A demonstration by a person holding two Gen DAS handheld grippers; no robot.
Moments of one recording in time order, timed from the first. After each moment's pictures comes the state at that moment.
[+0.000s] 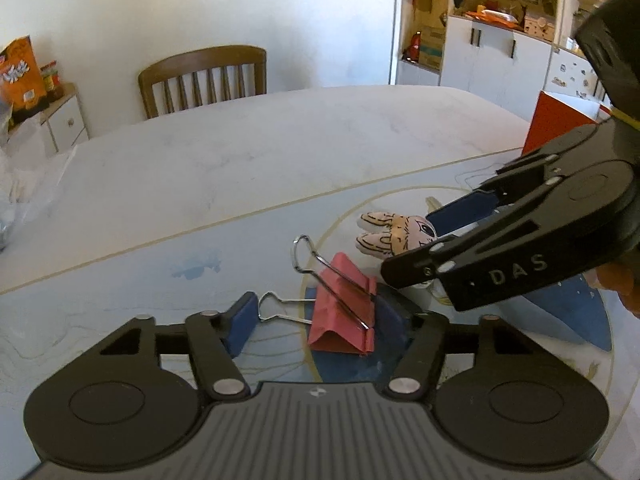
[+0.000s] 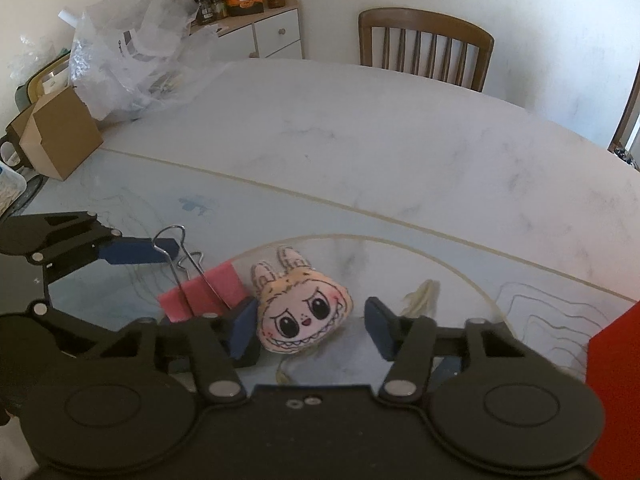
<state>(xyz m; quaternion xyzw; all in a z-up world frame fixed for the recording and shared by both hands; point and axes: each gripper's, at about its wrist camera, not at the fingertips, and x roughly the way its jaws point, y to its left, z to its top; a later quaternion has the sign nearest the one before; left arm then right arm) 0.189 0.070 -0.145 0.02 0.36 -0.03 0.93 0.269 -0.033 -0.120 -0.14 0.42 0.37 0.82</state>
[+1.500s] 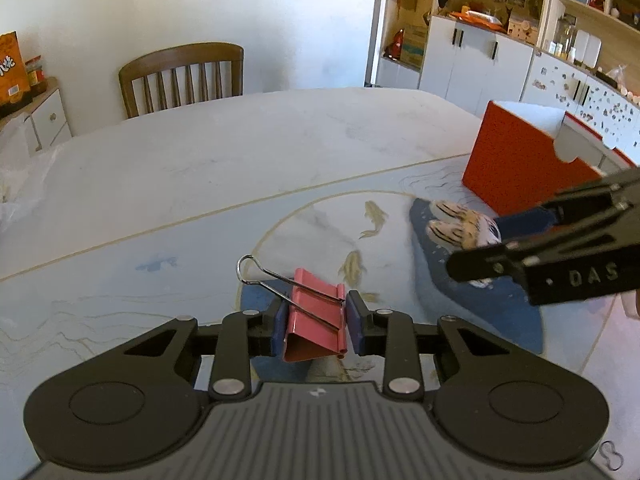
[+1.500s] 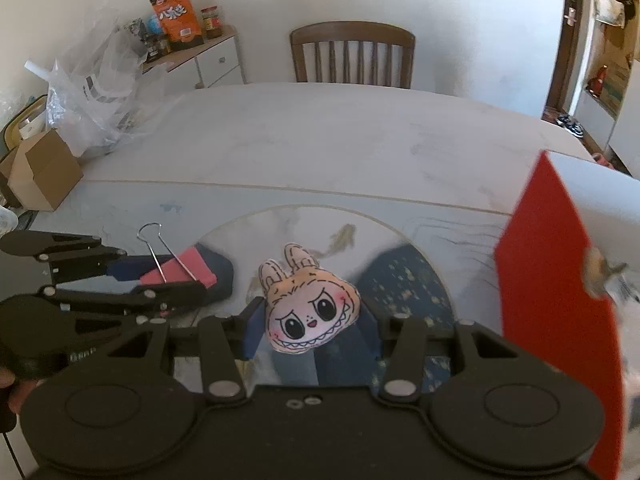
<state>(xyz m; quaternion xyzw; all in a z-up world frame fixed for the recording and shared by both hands) 0.170 0.044 -0.113 -0.01 0.37 -0.06 0.93 0.216 -0.109 -0.086 -0.08 0.41 0.29 0.86</state>
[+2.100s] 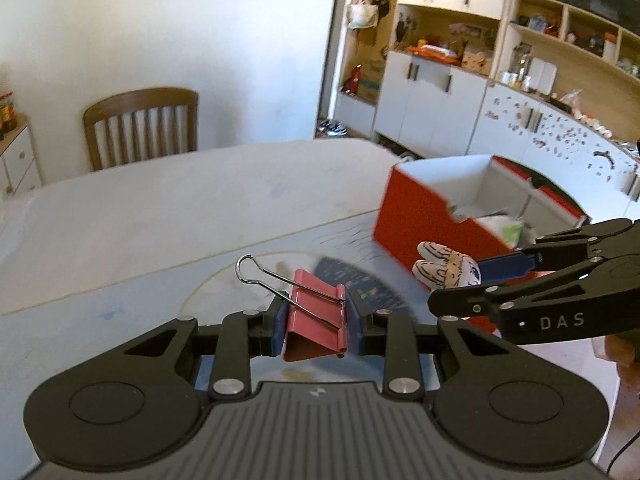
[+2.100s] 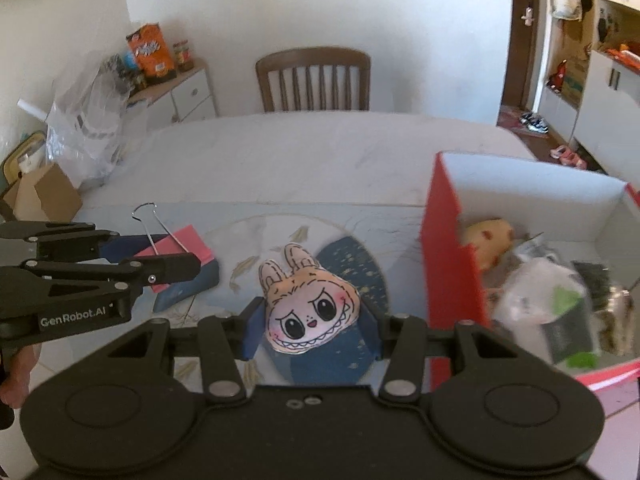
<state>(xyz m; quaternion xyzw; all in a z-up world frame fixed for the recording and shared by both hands) 0.147 -0.004 -0.052 -0.02 0.32 -0.12 0.94 0.175 -0.169 -0.039 -0.05 0.39 0.24 0.89</state>
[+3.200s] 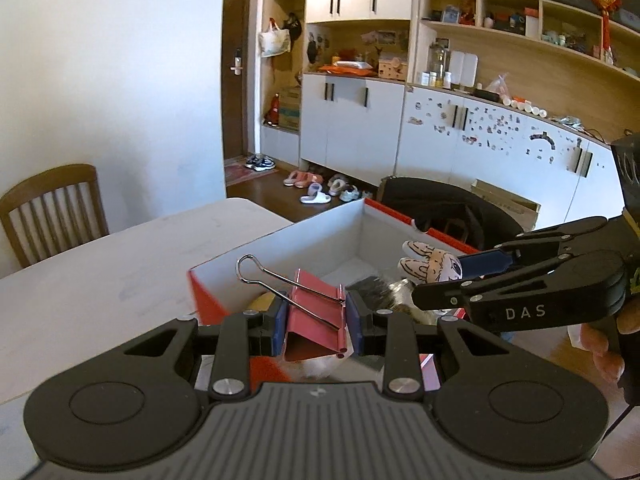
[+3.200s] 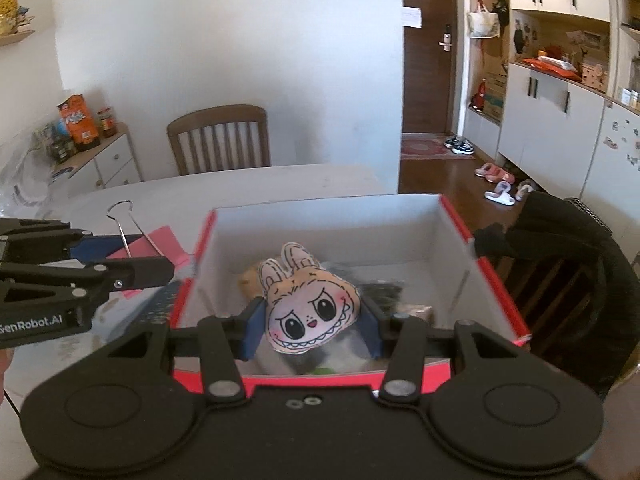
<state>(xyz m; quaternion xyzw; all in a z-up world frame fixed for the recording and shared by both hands) 0.195 -0.200 -0.007 0.04 0.27 -0.21 0.94 0.200 -0.361 -0.016 -0.01 0.33 0.16 0.93</state>
